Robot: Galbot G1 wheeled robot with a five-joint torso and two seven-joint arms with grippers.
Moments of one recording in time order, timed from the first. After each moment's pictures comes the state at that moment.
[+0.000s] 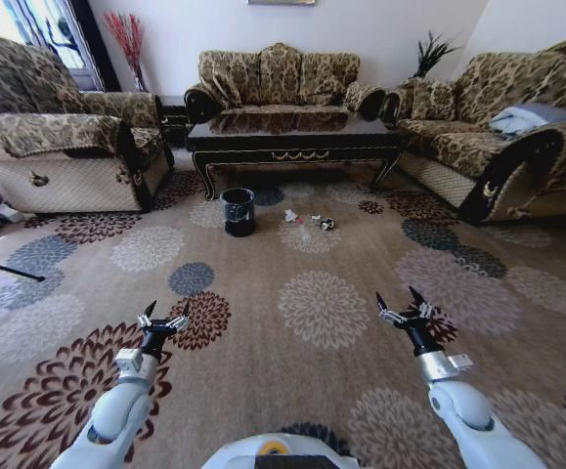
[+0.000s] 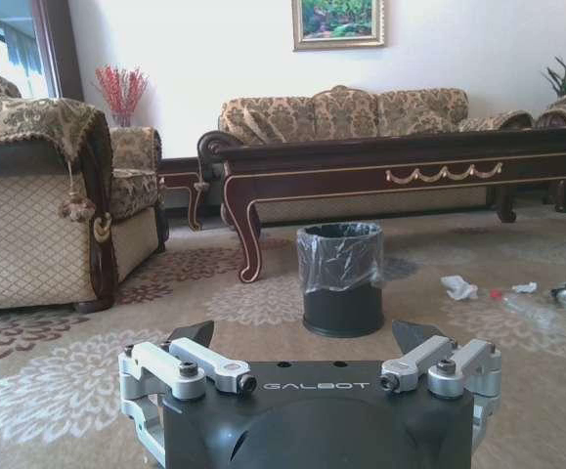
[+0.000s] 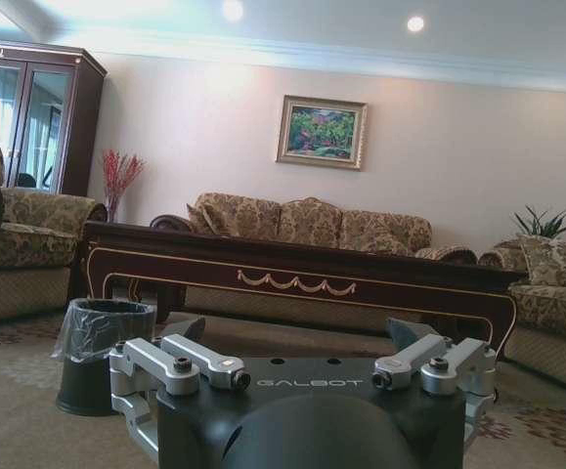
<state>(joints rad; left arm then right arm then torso) 1.54 -1.08 -0.58 -1.98 -0.40 -0.04 -0.13 -1.51 0.99 0.68 1.76 0.50 0.44 -0.12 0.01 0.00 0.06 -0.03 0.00</state>
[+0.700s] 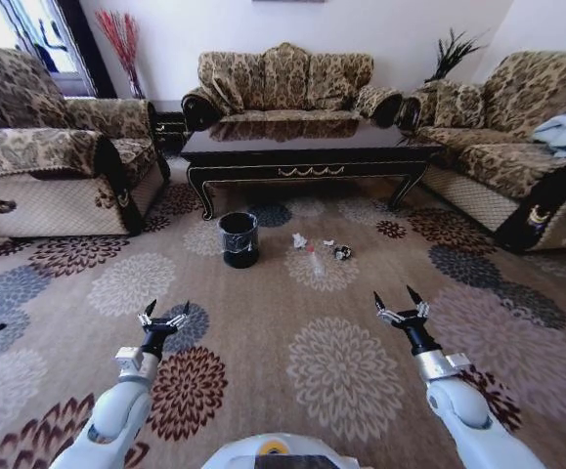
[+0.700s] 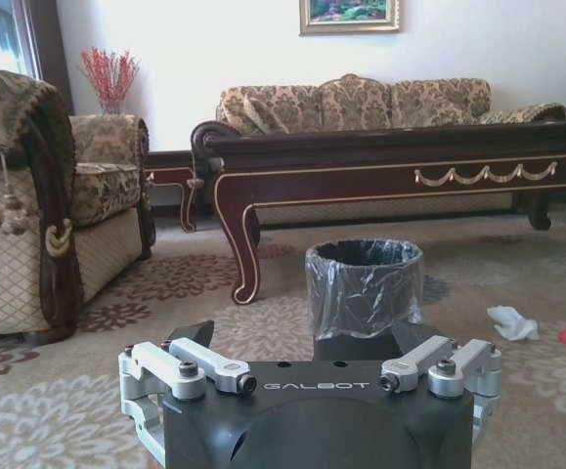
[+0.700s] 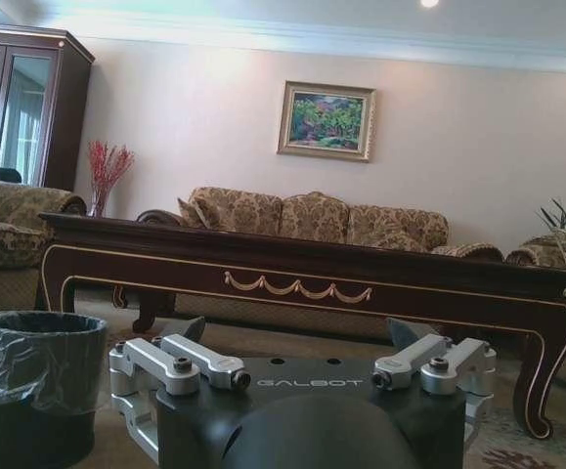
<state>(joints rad) 1.53 -1.08 -0.58 -1.98 -0.41 -0.02 -0.14 -1.50 0.99 0.67 1.76 0.50 0.45 -0.12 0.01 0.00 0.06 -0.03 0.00</state>
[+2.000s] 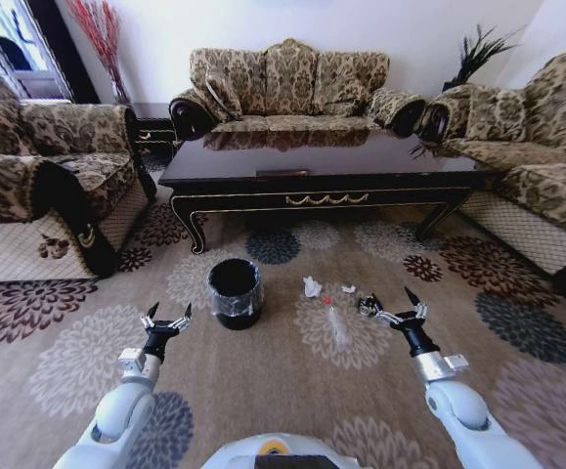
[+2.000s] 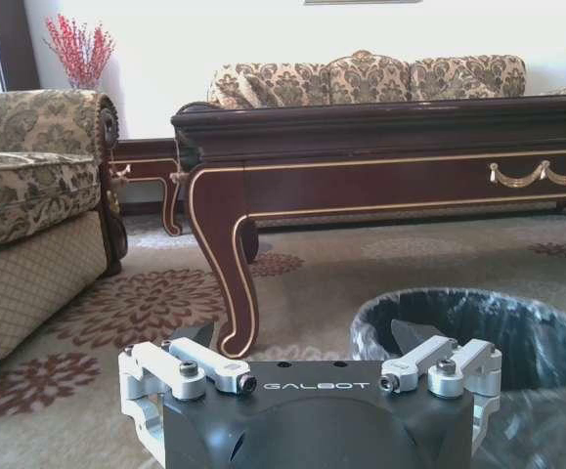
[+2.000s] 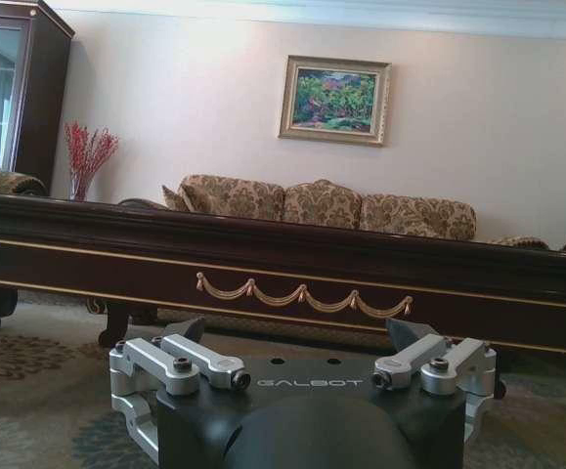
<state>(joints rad) 1.53 -1.08 -0.56 -1.97 -0.41 -0.02 -0.14 -1.50 0.99 0.66 1.75 0.50 0.46 -0.13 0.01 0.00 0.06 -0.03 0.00</state>
